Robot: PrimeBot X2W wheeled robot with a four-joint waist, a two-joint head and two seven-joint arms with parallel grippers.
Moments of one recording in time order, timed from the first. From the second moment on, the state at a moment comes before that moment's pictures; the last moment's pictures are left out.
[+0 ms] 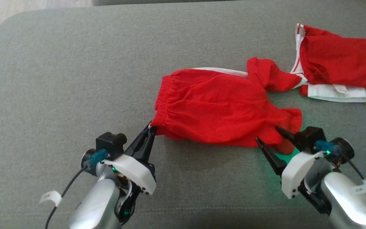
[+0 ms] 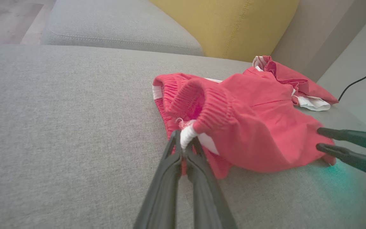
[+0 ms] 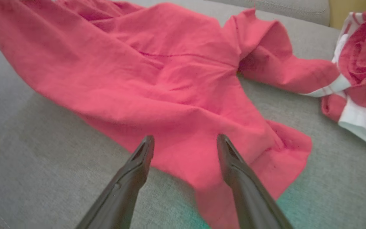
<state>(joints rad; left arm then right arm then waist) -0.31 0.08 -0.50 0.51 -0.39 -0.13 -0.25 -0.29 -0.40 0.57 0.39 0.39 0.12 0.05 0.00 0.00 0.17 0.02</state>
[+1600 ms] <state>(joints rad) -0.36 0.07 -0.57 0.50 -0.39 -0.13 -0.25 -0.76 -0.49 0.78 0.55 0.43 0.12 0.24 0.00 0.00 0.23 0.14</state>
